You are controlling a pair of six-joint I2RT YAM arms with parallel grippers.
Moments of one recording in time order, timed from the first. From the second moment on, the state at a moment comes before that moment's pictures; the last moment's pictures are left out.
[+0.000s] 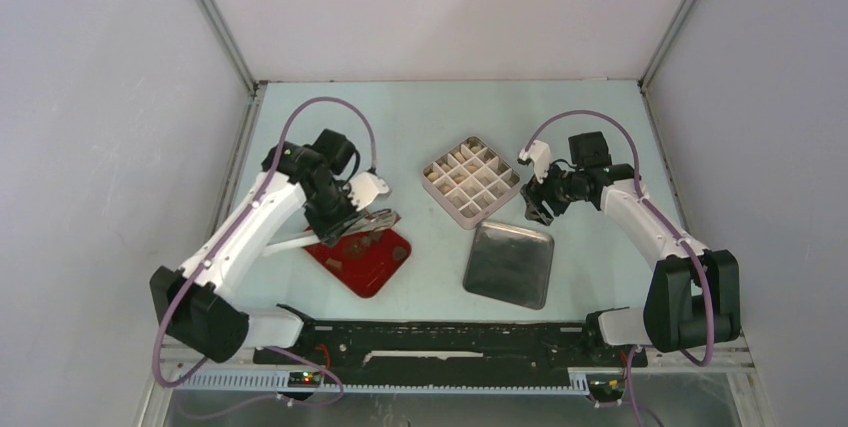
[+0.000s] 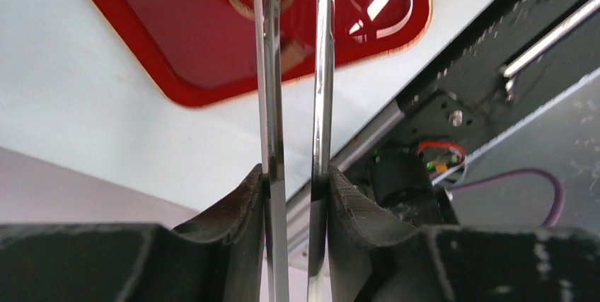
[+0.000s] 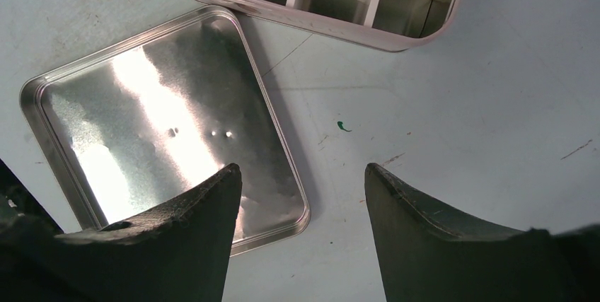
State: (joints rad) left arm -0.43 1.28 1.24 -1.42 0.06 0.56; right arm 0.16 1.36 0.93 -0.60 -0.53 -0.63
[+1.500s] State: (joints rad) left arm -0.63 1.82 1.63 -1.20 0.14 0.44; right arm 0.14 1.37 0.93 -0.63 -0.52 -0.66
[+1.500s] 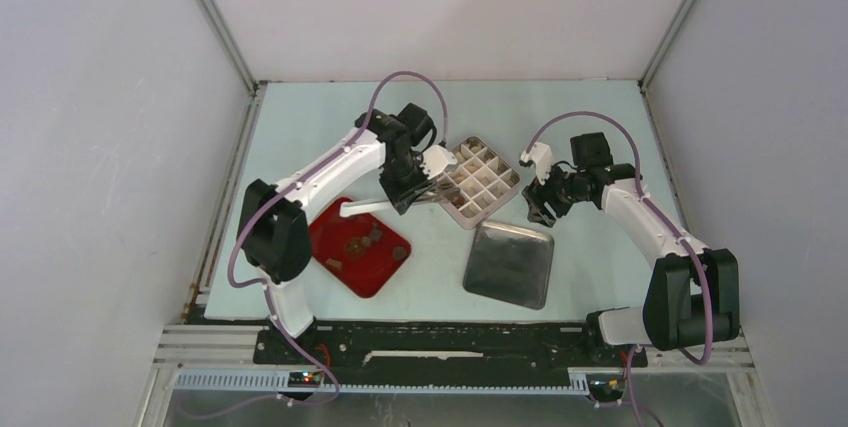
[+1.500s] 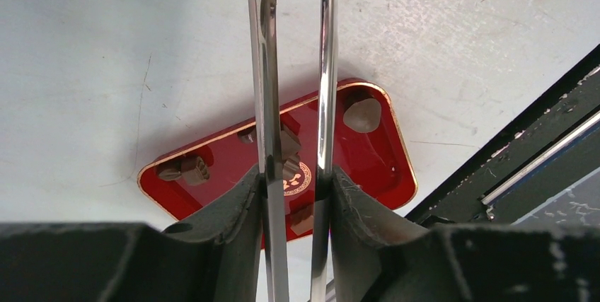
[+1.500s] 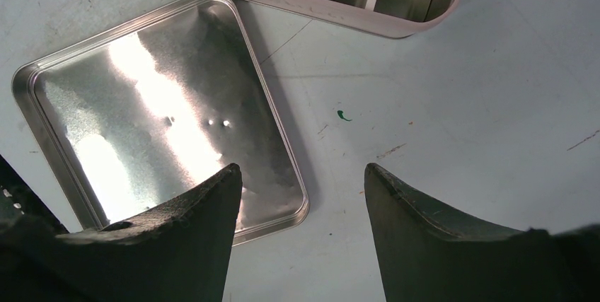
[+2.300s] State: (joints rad) left arm -0.64 1.47 1.44 -1.24 0.00 0.48; right arm 0.14 1.37 0.93 -0.63 -0.52 -0.66
